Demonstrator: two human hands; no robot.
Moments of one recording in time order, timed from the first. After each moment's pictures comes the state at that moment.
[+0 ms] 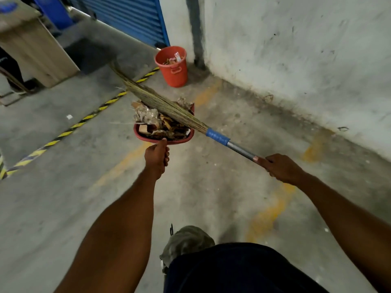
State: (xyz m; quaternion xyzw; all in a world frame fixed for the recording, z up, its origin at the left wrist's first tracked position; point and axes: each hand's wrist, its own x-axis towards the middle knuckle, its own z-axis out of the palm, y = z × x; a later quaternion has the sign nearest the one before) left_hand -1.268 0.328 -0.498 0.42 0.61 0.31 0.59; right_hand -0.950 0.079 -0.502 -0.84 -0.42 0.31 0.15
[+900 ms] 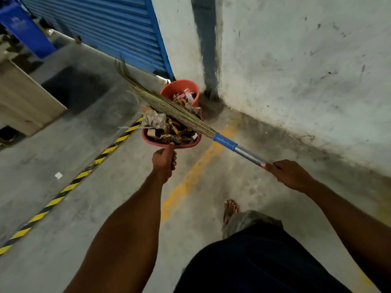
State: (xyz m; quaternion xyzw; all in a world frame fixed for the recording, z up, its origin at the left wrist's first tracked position) left_hand -1.090 0.959 -0.532 0.46 0.60 0.27 0.60; right_hand -0.800 0.673 -0.543 -0.86 -0.39 0.29 0.16
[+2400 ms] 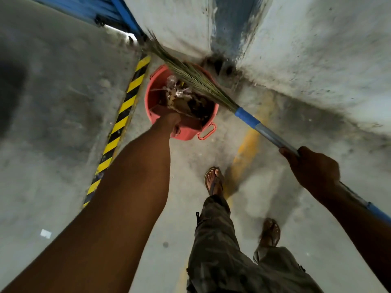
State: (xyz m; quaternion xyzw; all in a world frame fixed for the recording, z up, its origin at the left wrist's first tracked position) left_hand -0.735 1.684 -0.765 0.46 0.68 -0.22 0.53; right_hand -0.621 1.279 -0.669 -0.96 -0.22 0.17 -0.03
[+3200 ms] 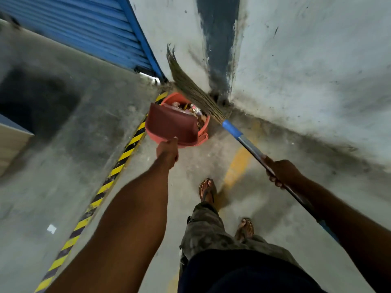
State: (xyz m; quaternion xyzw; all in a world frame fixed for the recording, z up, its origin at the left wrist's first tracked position) left_hand -0.871 1.477 -0.641 0.53 0.67 0.06 0.51; right_hand -0.674 1.140 -0.577 -0.83 -0.04 0.47 0.29
